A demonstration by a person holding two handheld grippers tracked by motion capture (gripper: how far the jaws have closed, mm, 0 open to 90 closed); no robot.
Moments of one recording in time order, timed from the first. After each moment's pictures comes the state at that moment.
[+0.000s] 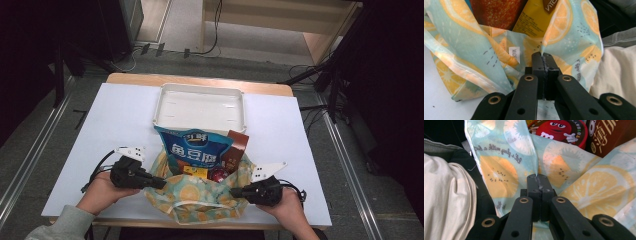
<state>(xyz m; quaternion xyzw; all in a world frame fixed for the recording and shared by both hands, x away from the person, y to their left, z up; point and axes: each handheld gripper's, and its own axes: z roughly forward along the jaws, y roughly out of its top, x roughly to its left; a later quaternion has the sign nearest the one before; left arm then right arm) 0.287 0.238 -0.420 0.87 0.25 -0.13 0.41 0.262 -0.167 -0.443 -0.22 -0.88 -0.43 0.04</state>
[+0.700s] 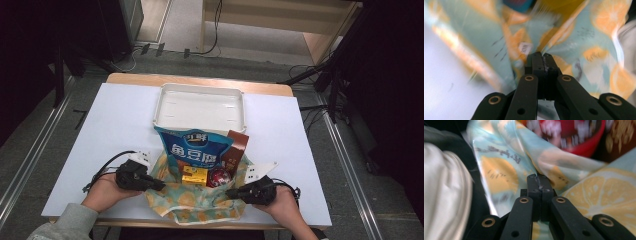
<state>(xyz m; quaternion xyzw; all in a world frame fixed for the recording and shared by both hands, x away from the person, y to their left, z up) 0.297 0.237 -0.456 0.90 0.26 -0.10 0.32 0.269 -0.156 -0.458 -0.19 -0.90 -0.40 0.04</state>
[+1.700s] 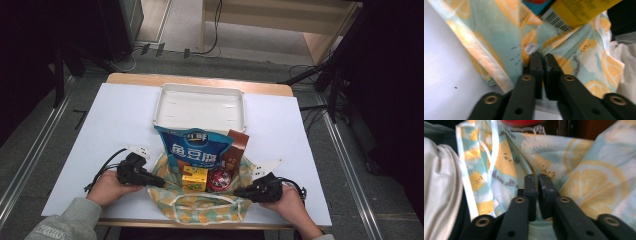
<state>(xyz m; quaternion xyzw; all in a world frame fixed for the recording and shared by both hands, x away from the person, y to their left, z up) 0.313 0.244 -0.465 0.87 0.29 -0.16 0.36 0.283 -0.182 -0.475 -0.22 -0.89 -0.40 0.08</state>
